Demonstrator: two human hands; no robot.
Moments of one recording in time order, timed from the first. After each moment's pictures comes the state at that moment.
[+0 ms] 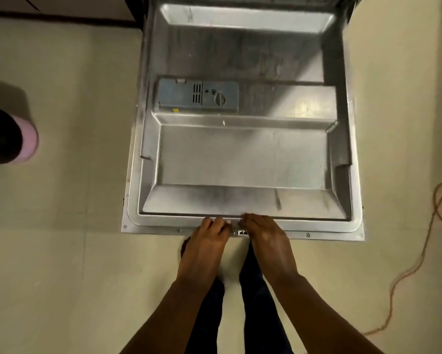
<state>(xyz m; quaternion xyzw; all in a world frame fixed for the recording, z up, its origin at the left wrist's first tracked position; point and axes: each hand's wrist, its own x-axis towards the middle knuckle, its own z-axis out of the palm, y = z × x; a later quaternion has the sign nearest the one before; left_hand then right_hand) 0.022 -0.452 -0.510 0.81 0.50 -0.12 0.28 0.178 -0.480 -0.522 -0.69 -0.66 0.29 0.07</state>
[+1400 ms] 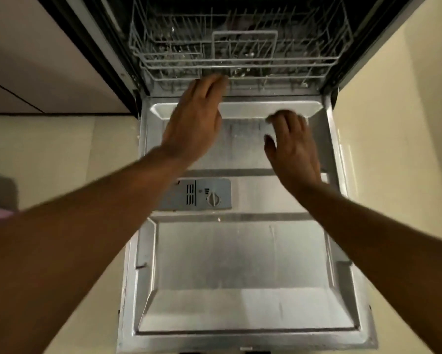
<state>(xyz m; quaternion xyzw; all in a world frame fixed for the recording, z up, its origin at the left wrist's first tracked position) 0.099 -0.051 -0.489 0.87 0.45 0.21 0.08 0.284 -0.141 -0.528 -0.68 -0.70 0.00 0.22</state>
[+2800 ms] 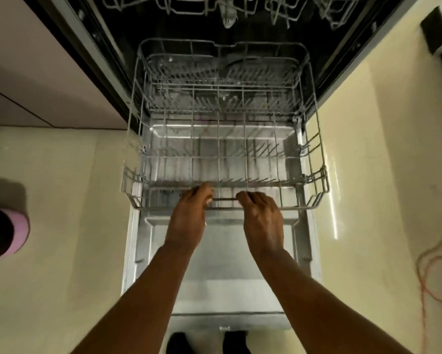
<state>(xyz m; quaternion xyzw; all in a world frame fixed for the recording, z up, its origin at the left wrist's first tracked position) 0.086 -0.189 -0.483 0.76 0.56 0.18 0.30 0.241 -0.233 -0.464 -0.74 -0.66 0.03 0.15</state>
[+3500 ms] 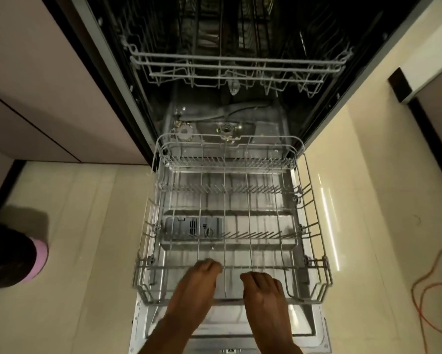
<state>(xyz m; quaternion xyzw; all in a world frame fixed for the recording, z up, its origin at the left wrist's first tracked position) 0.052 -0.282 -0.417 0.81 0.50 0.00 0.30 0.202 -0.352 -0.421 -0.74 -0.65 0.15 0.06</state>
